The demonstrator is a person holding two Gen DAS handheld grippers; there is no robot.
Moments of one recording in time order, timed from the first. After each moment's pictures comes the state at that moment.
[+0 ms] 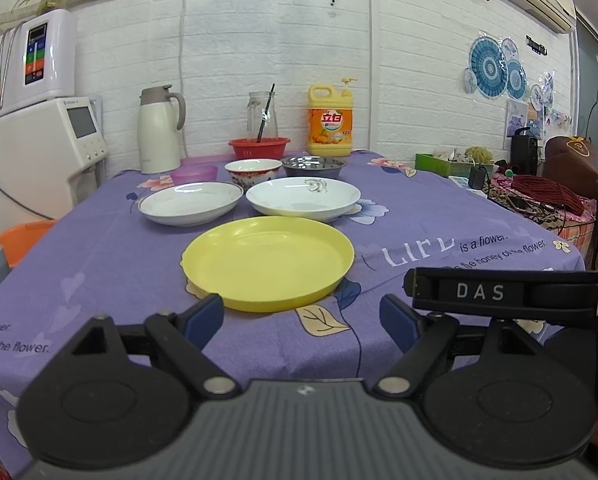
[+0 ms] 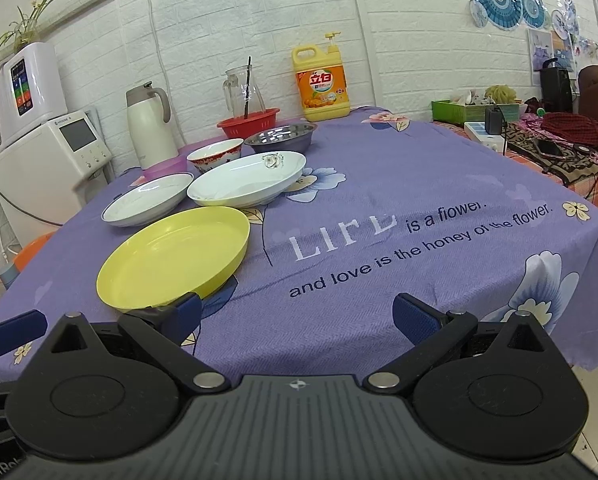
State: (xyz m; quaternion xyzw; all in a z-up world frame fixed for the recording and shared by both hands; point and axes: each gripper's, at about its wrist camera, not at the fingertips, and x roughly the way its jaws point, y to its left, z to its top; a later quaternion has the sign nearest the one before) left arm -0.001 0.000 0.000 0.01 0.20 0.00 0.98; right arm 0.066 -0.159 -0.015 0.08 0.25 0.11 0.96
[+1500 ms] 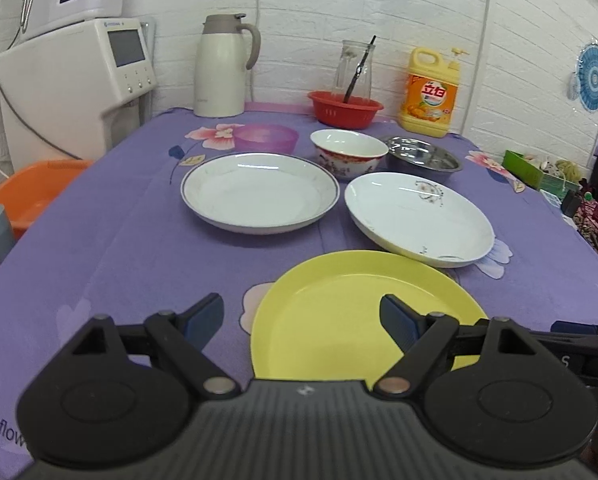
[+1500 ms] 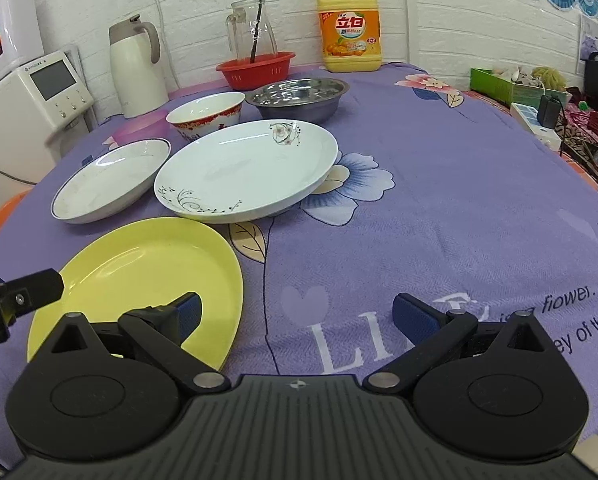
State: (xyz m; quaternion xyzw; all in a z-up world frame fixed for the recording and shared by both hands) left arm 0.161 0.093 0.017 -0.08 0.29 0.09 0.95; right arm 0.211 -0.112 -0.013 0.02 0.34 0.12 0.93
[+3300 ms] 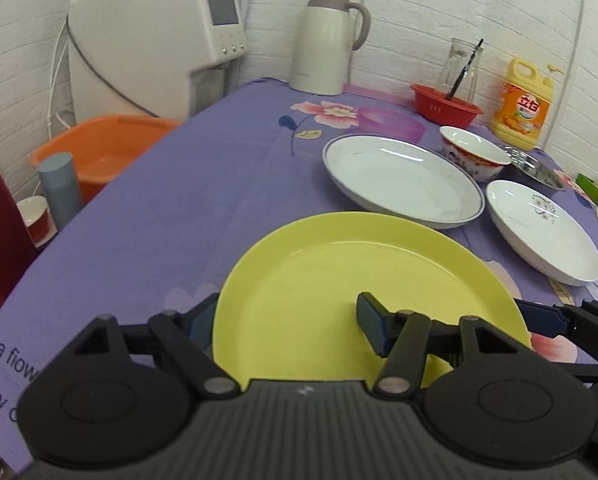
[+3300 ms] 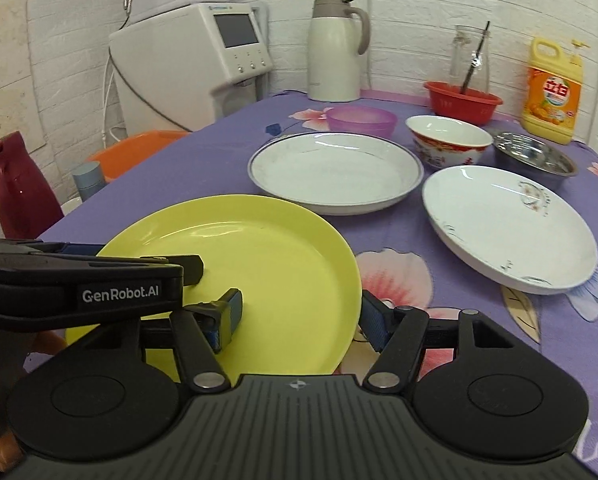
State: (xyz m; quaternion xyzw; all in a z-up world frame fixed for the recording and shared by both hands) left arm 0.150 0.194 -0.010 -0.13 0.31 0.18 0.93; right arm 0.199 0.033 -0.013 -0.08 0.29 0.33 0.89
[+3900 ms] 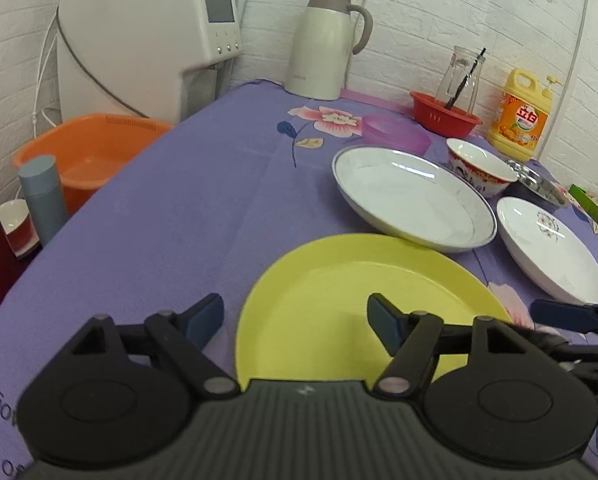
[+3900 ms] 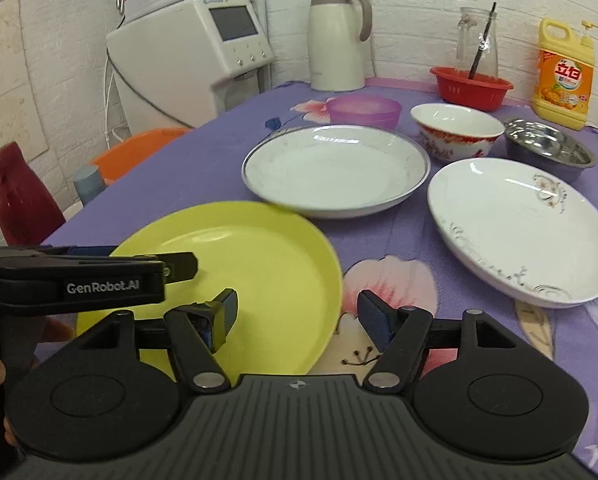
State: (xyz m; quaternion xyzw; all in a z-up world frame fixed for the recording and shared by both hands) left arm 0.165 0.224 -0.010 -0.14 0.29 0.15 0.93; right arm 0.223 0.021 -0.006 -0.06 0.31 0.34 0.89
